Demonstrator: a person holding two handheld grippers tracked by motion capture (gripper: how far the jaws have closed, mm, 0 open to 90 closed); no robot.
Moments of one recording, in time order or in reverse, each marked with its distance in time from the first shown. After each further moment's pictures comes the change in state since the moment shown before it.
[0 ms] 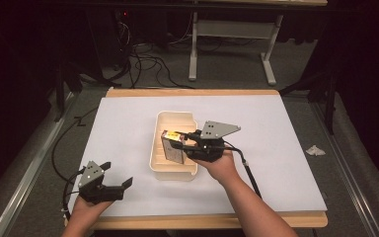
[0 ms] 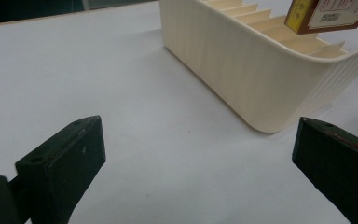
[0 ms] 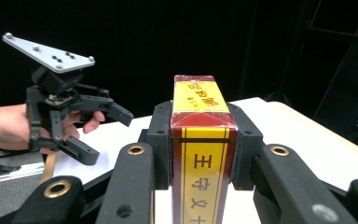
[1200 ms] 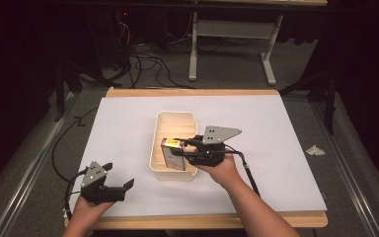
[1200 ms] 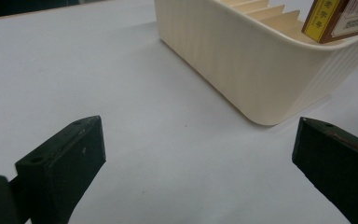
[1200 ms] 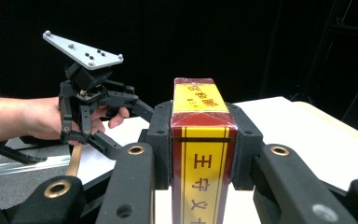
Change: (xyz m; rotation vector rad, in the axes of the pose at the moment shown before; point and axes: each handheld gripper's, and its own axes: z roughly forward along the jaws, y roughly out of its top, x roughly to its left) left arm -0.002 -0.003 0.001 0.013 -0.005 0.003; right arm 0.005 -0.008 -0.004 0.002 0.088 -0.005
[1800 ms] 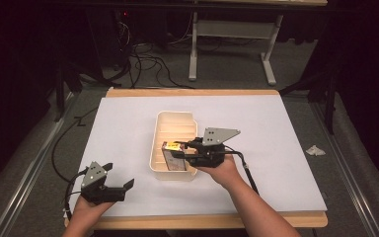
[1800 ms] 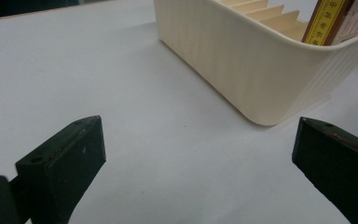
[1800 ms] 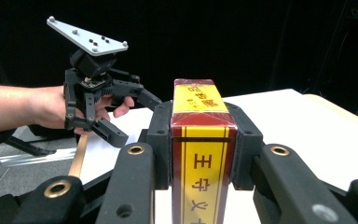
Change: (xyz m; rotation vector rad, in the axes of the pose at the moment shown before) left arm 0.000 -0.002 0.000 0.011 0.000 0.008; right arm -0.004 -0.011 0.002 0.022 0.036 0.008
